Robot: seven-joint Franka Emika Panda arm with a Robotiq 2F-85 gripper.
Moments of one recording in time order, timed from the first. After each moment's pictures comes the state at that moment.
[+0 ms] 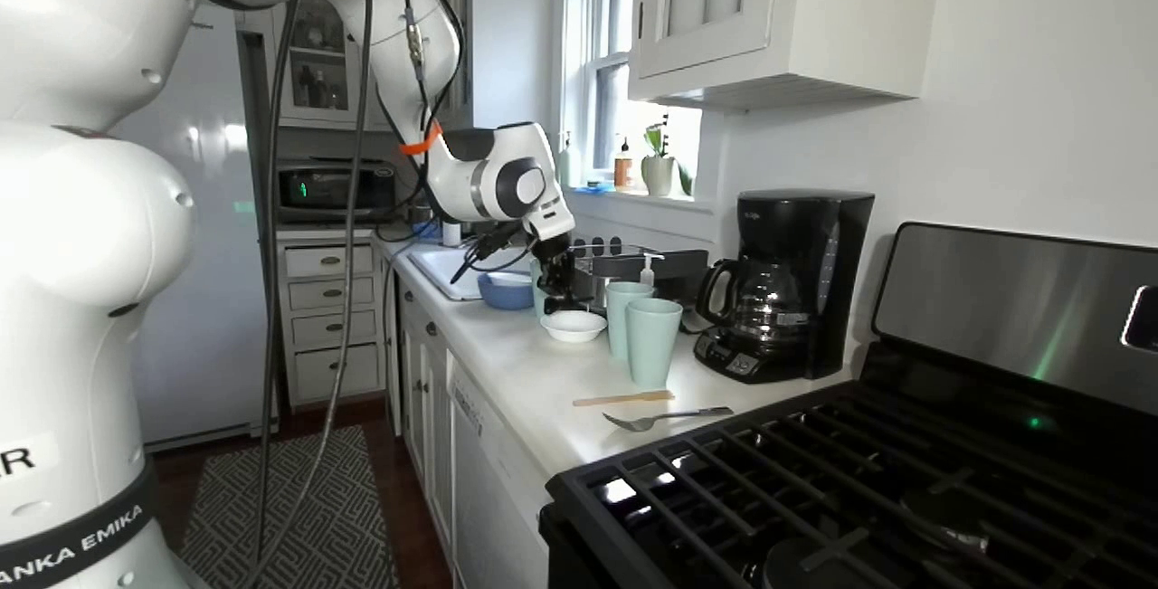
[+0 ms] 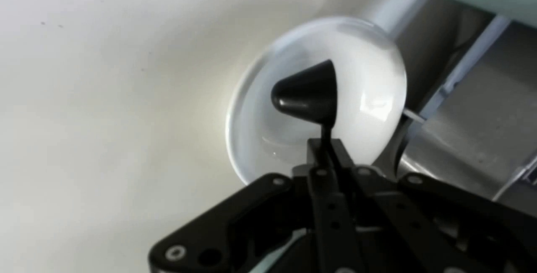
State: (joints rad) arm 0.31 0.47 -0.32 -1.99 0.02 2.84 1.49
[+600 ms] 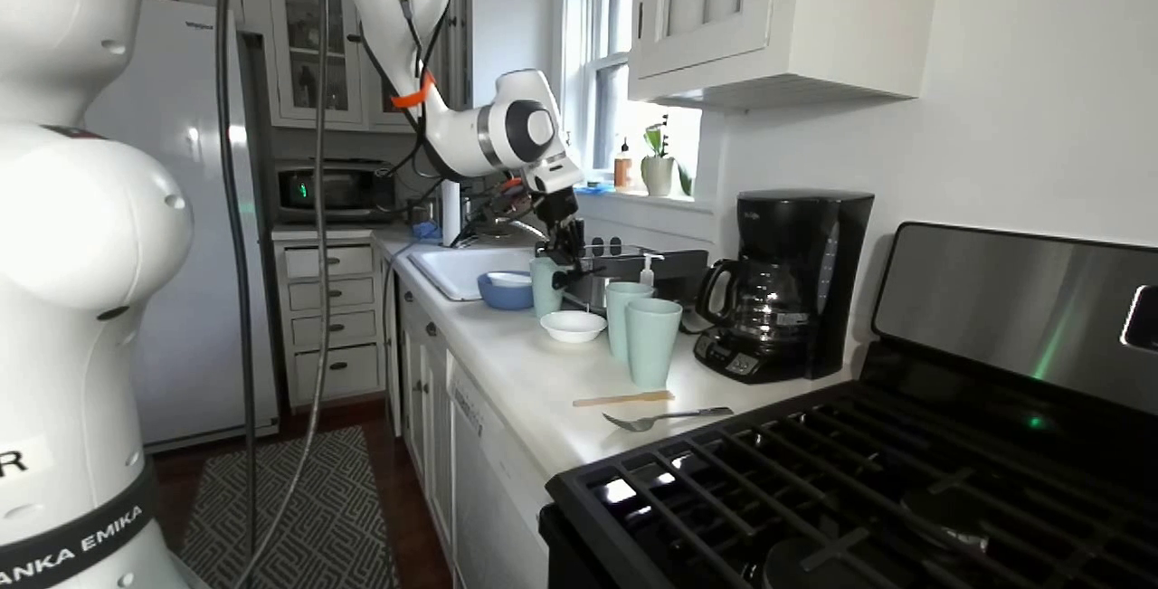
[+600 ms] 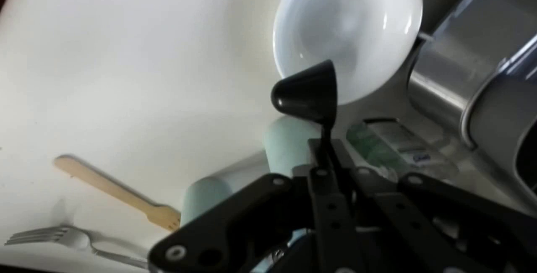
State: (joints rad) arm 0.26 0.26 -0.33 -2.06 -0.22 2.64 1.59
